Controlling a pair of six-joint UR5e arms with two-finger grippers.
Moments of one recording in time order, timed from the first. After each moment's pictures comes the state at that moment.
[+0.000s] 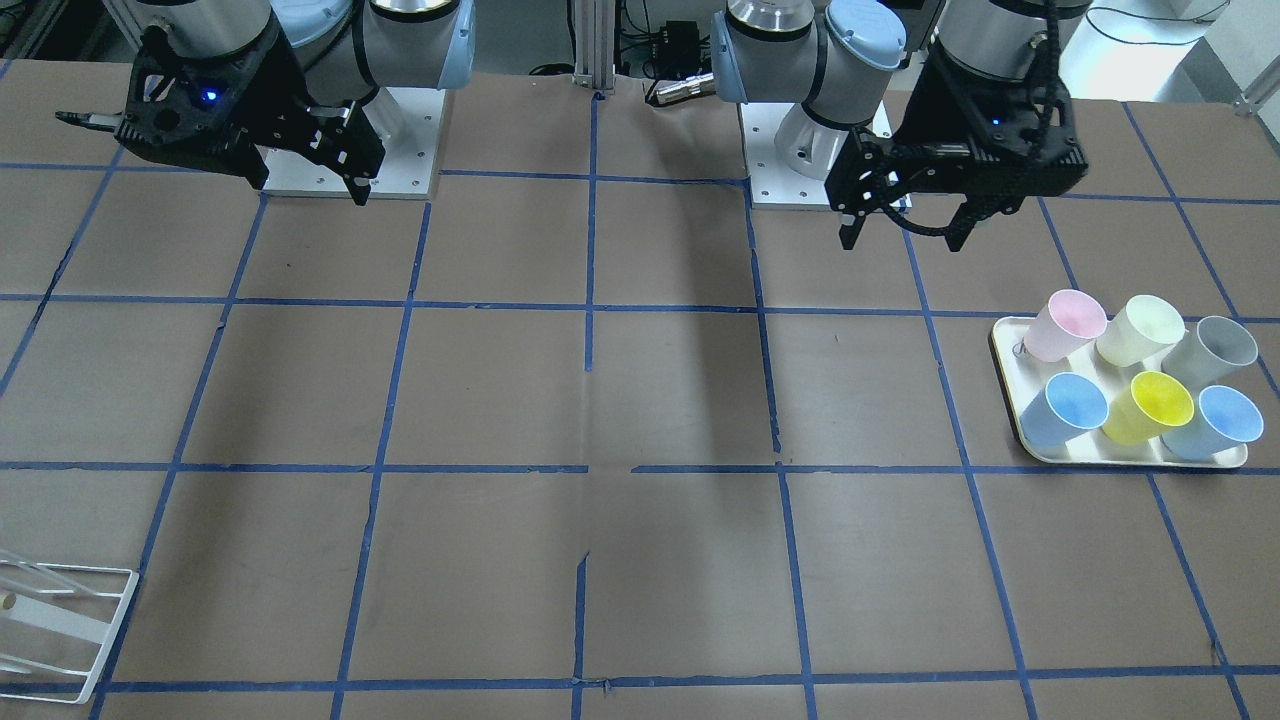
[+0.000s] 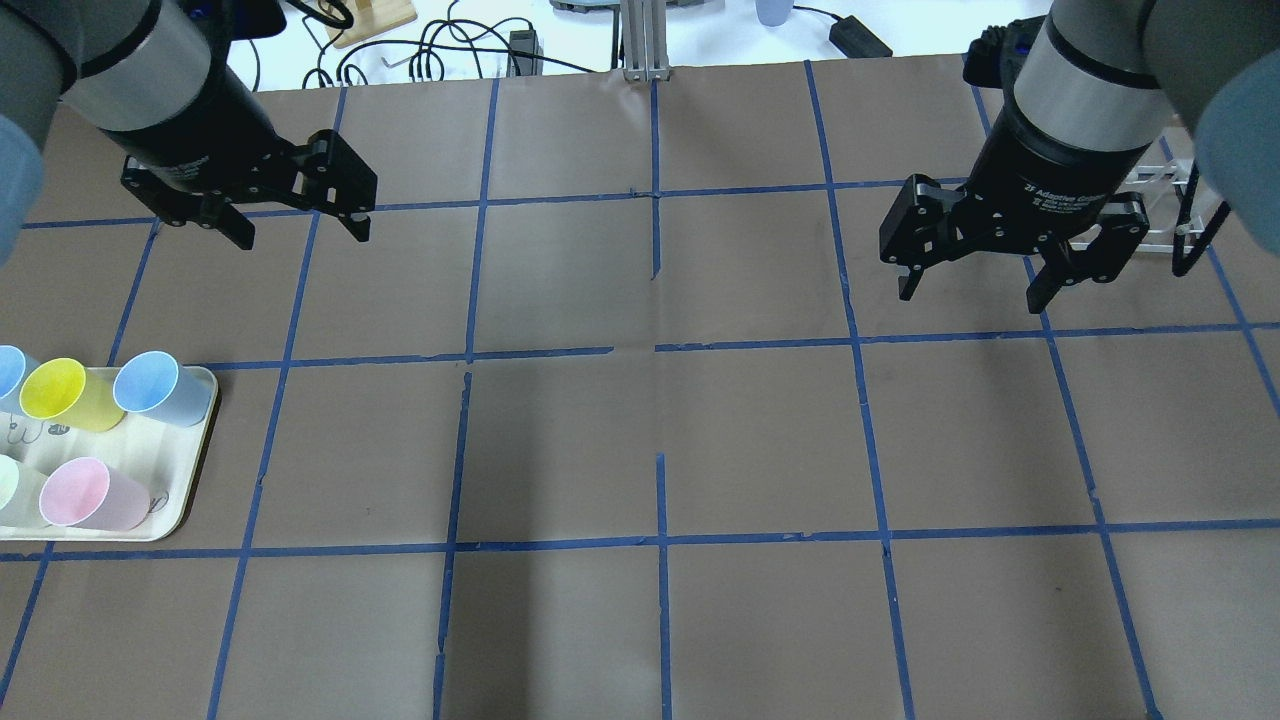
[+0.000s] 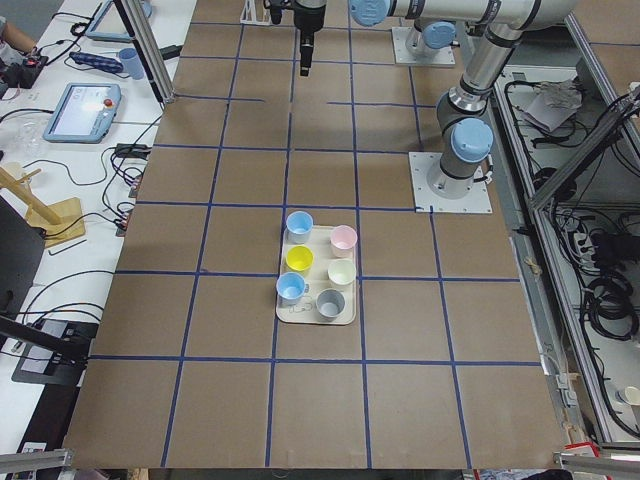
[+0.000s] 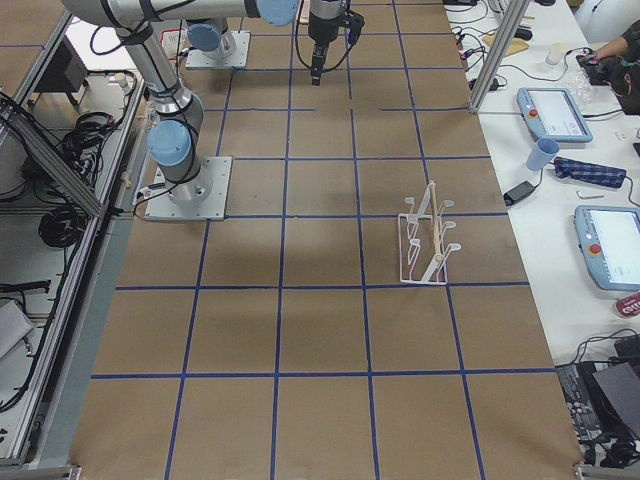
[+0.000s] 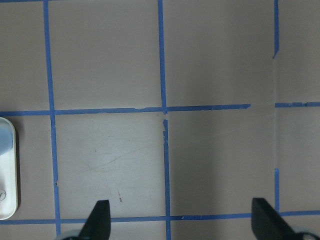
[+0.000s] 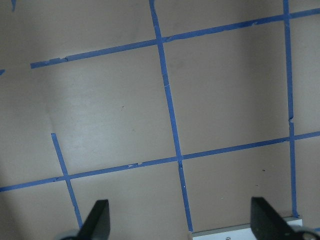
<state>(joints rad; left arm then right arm) -1.49 -1.50 -1.60 -1.52 1.56 0.06 1.57 -1.67 1.63 -1.44 -1.56 0.17</state>
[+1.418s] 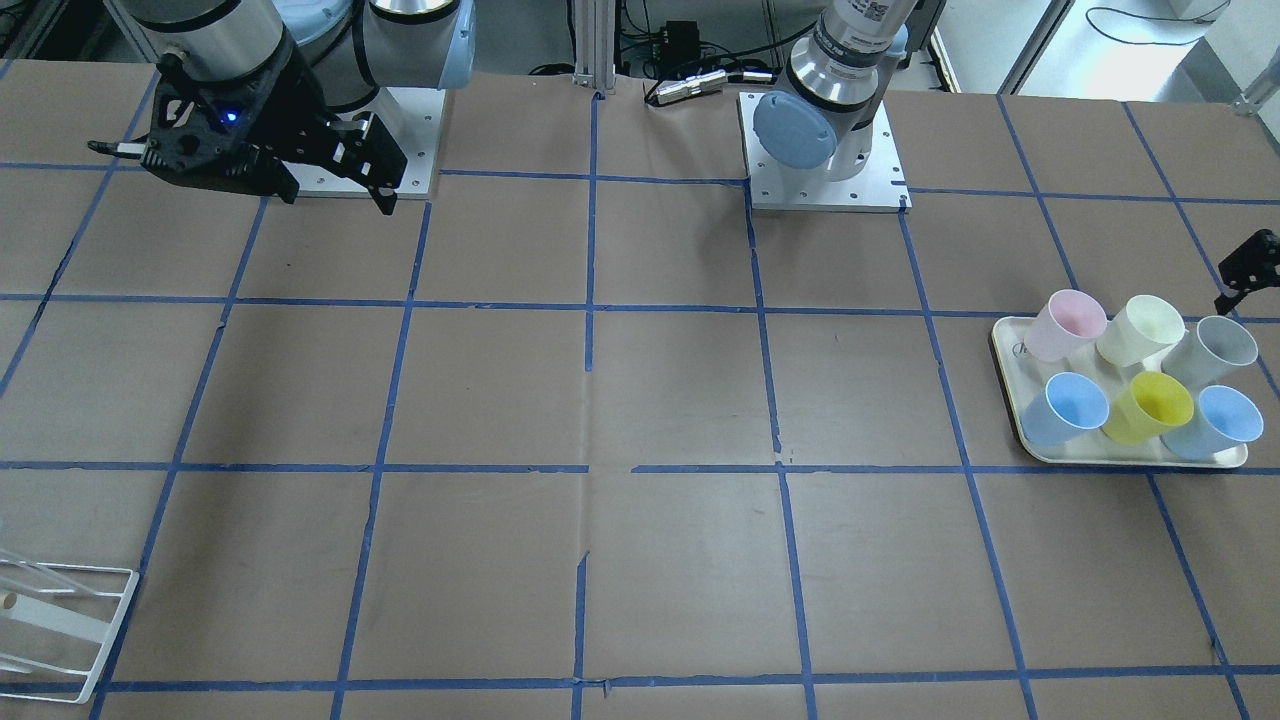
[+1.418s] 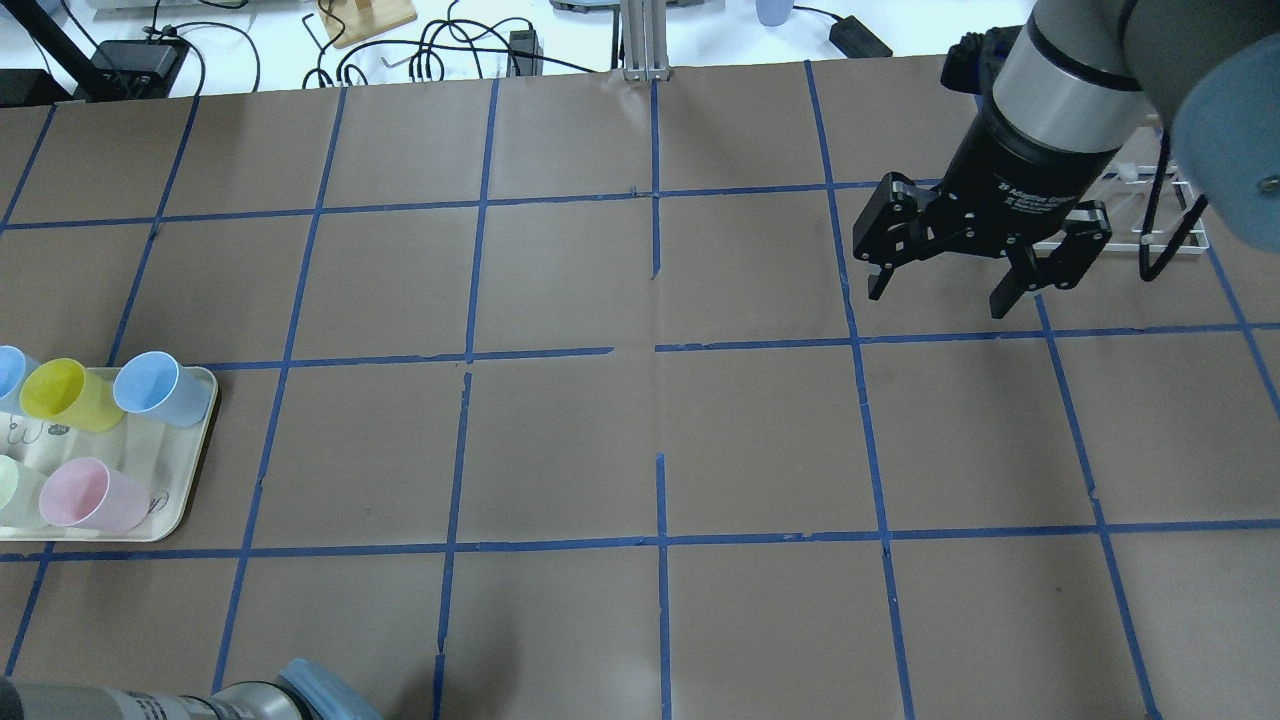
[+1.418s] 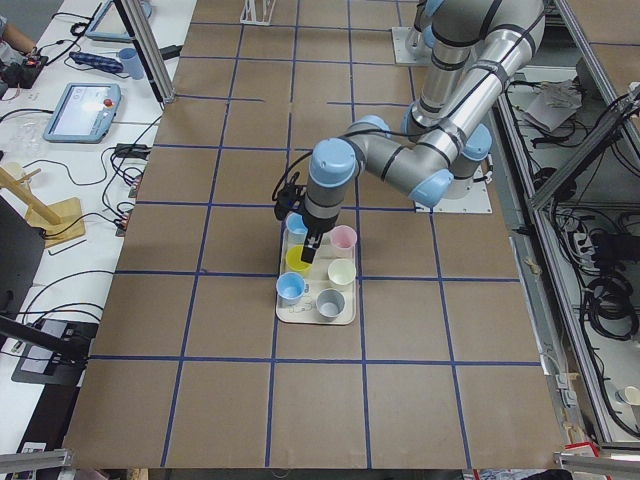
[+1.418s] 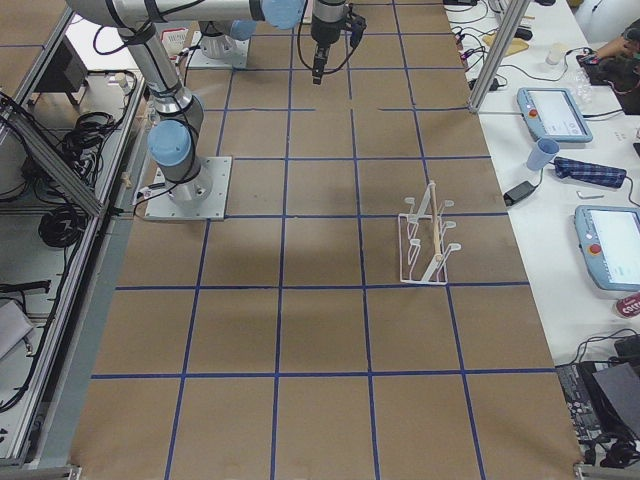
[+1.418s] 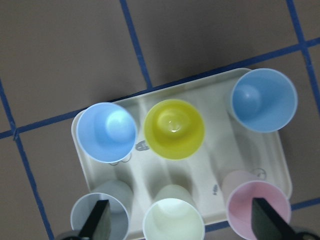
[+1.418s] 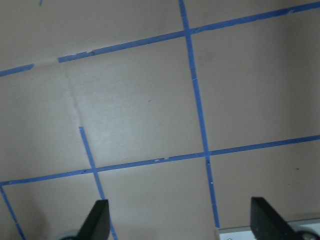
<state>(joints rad) -0.60 -1.77 -1.73 -1.10 1.48 1.23 1.57 -1.64 1.63 -1.44 -1.43 0.17</state>
